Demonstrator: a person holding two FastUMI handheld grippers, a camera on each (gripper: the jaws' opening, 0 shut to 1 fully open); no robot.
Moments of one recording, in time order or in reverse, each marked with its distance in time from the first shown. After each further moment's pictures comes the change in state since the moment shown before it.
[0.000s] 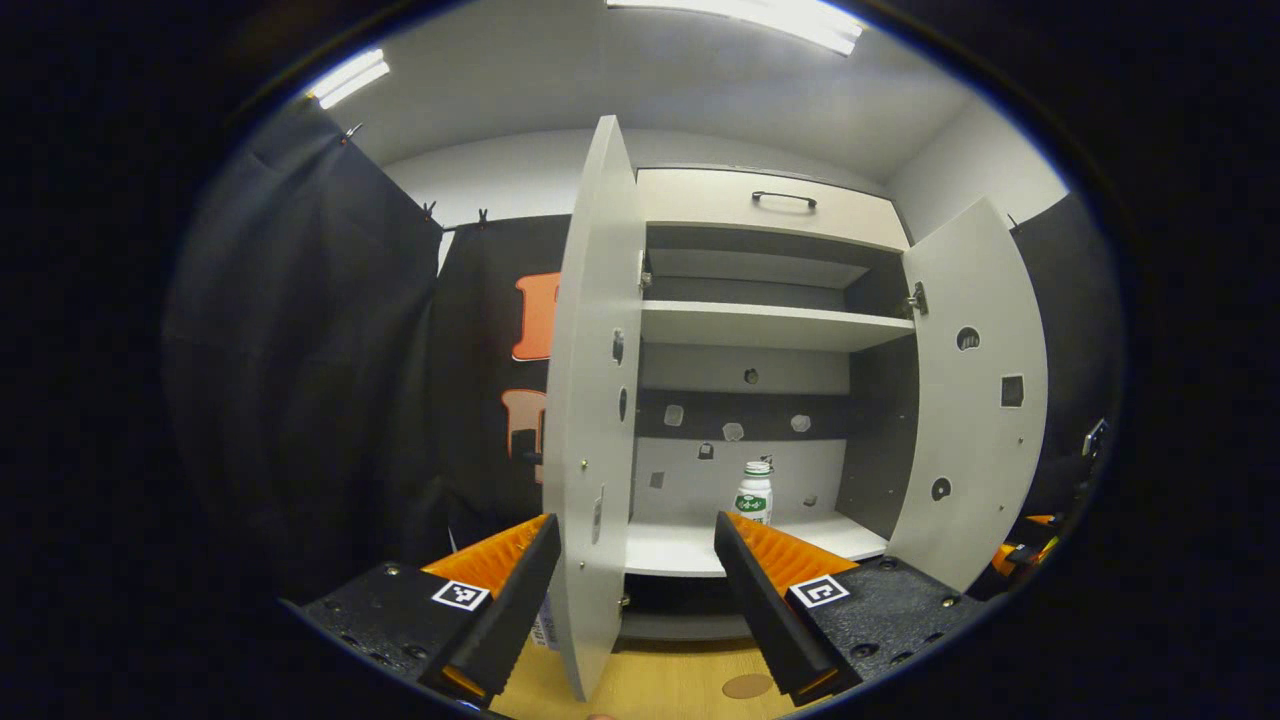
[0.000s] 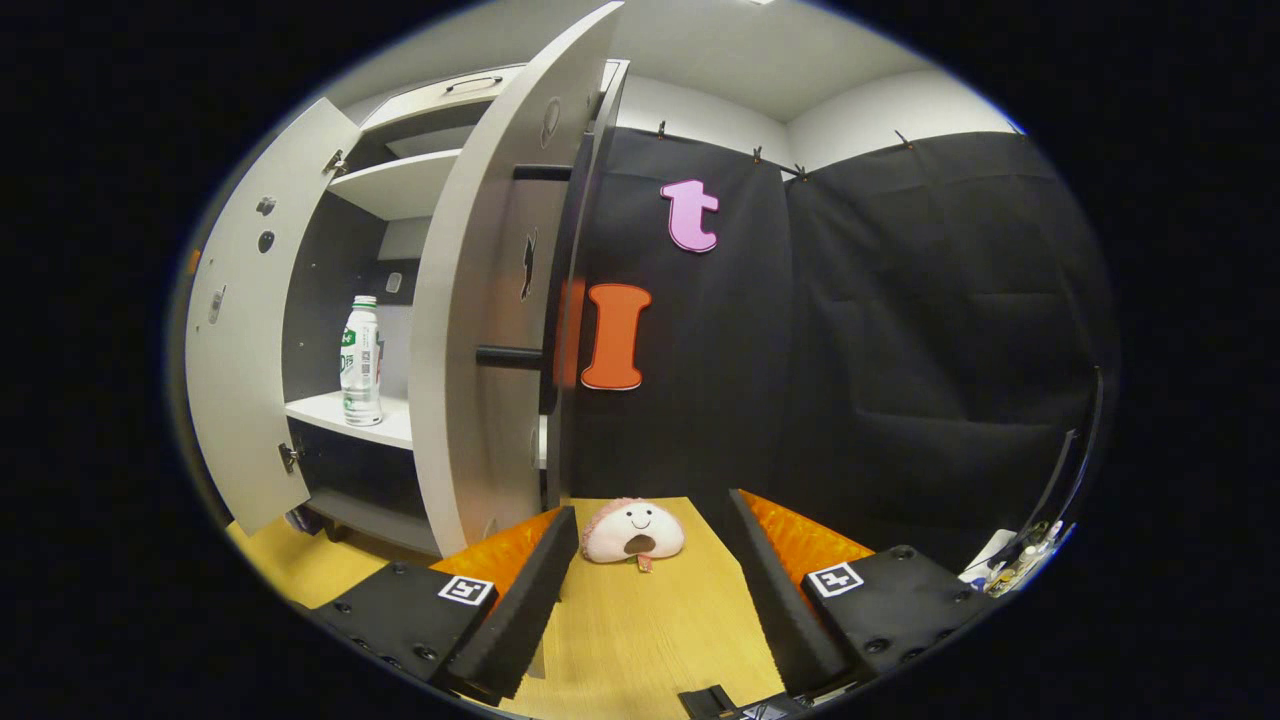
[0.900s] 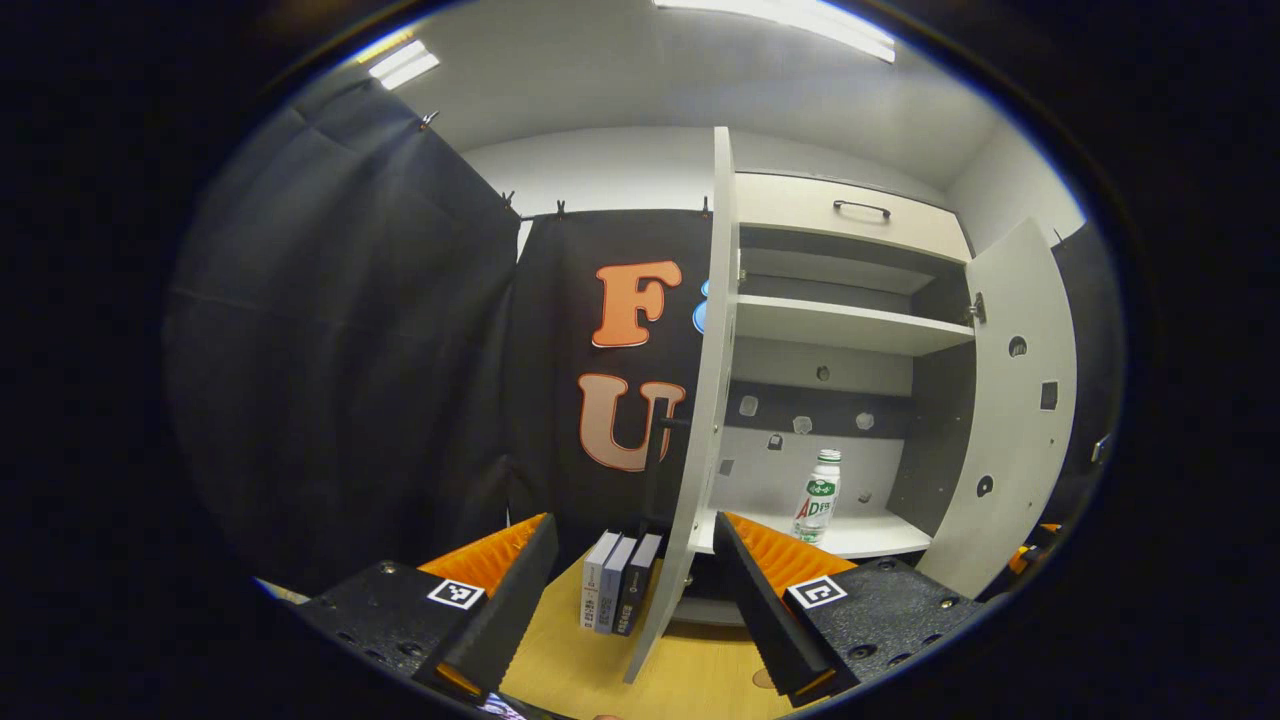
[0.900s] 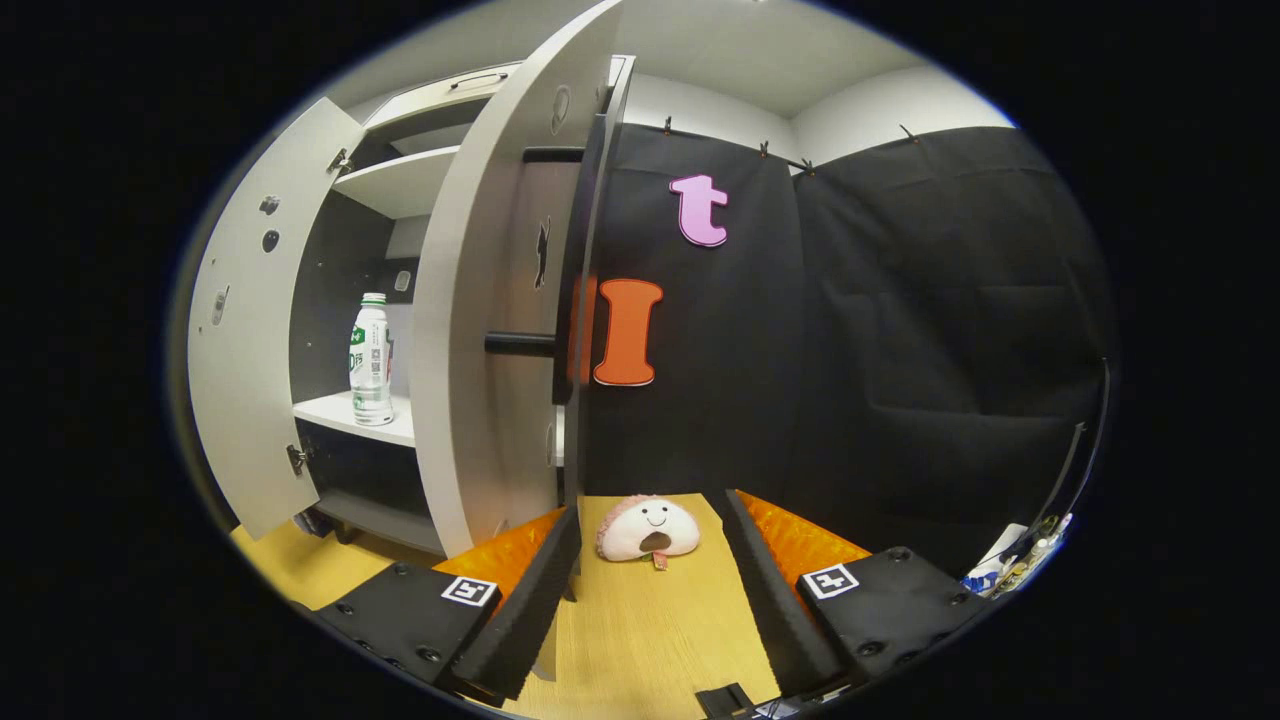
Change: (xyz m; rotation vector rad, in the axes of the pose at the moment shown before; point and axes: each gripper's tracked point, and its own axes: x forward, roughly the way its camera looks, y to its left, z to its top) left arm -0.022 0.069 -0.026 -0.060 0.033 0.153; right arm 0.004 0.016 -0.004 0.012 0.007 0.015
